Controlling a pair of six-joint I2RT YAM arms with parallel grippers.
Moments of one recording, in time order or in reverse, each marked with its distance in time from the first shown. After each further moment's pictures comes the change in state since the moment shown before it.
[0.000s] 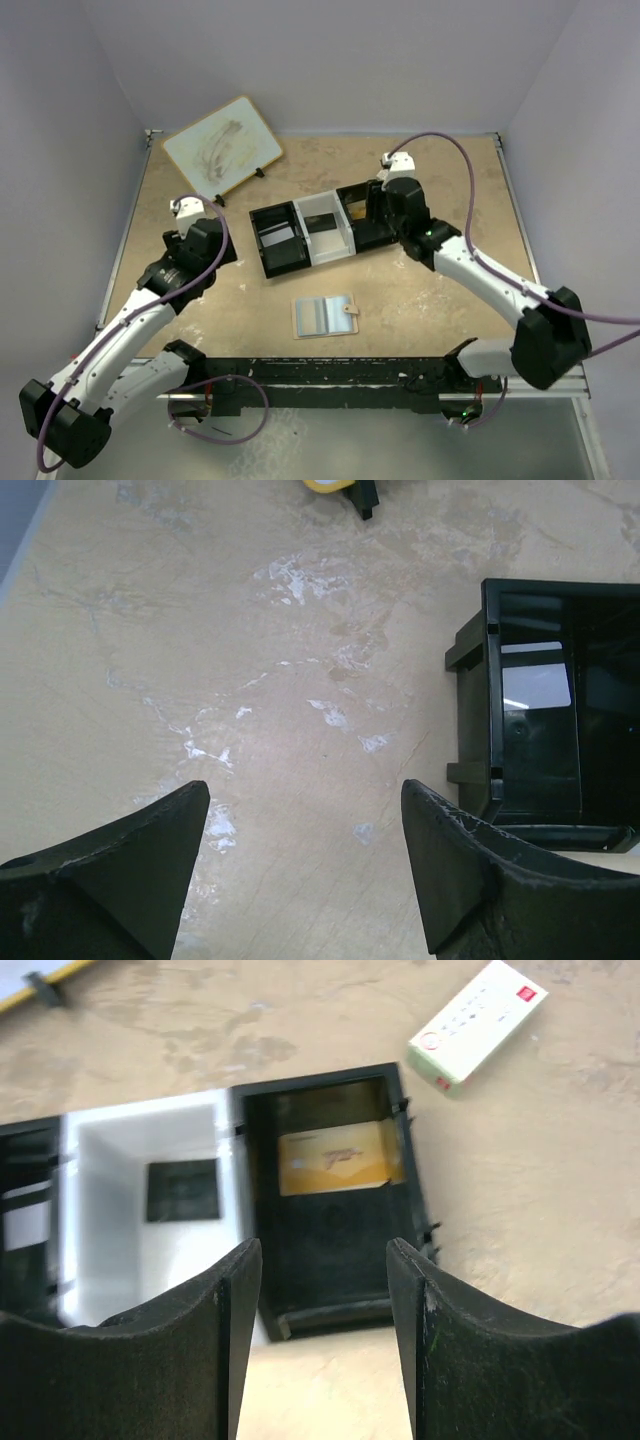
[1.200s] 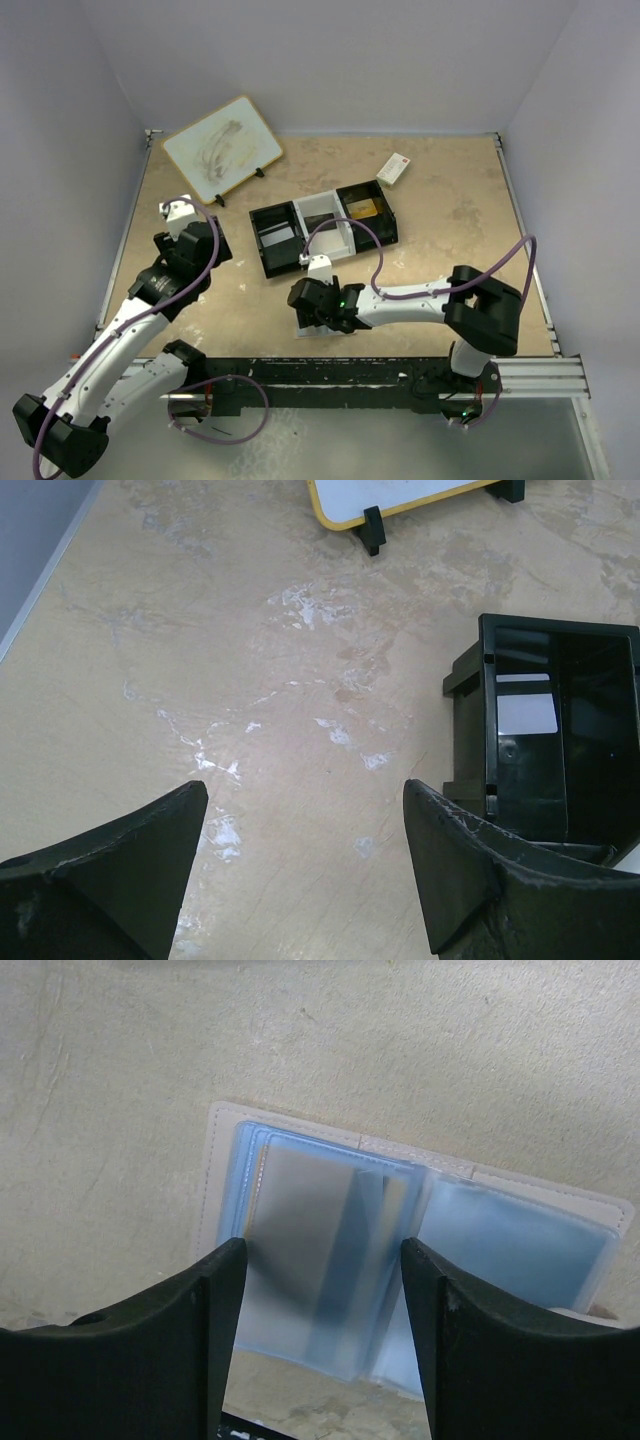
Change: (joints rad) left arm 0.000 -0.082 0.000 -0.005 -0.055 -0.008; right arm 0.724 0.284 -0.072 -0.198 0.145 0.632
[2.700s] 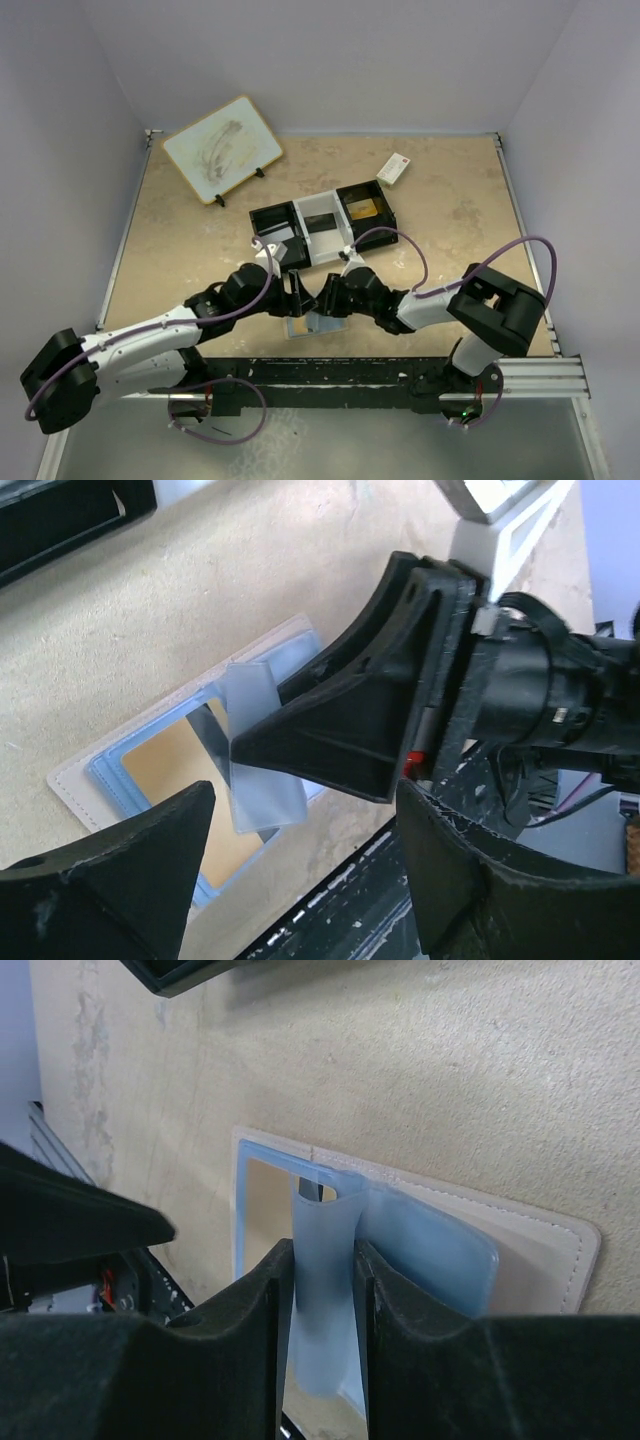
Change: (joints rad) left arm -0.375 0.129 -0.390 0.676 0.760 -0.235; right arm -0.264 -0.092 -0.476 0.845 -0.475 0.113
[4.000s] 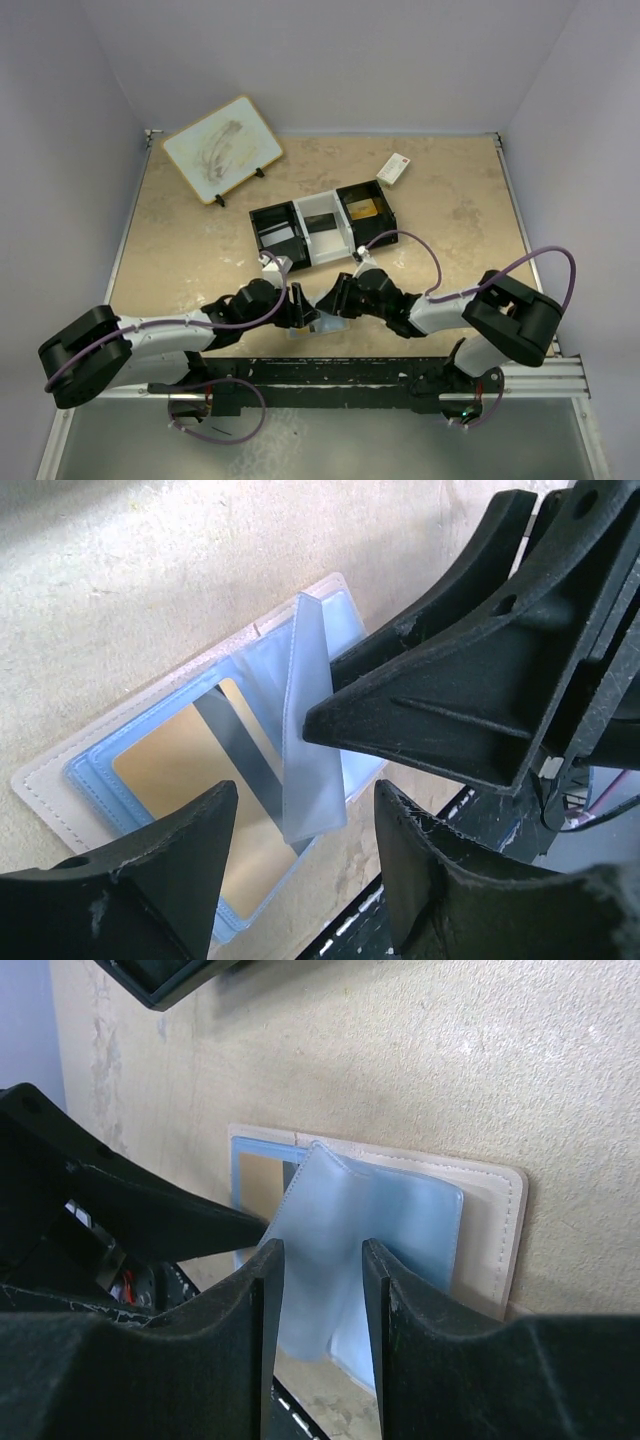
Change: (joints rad) left arm -0.086 0.204 -0.153 0.336 -0.058 -0.041; right arm -0.044 -0.095 -0.100 0.036 -0.011 0.064
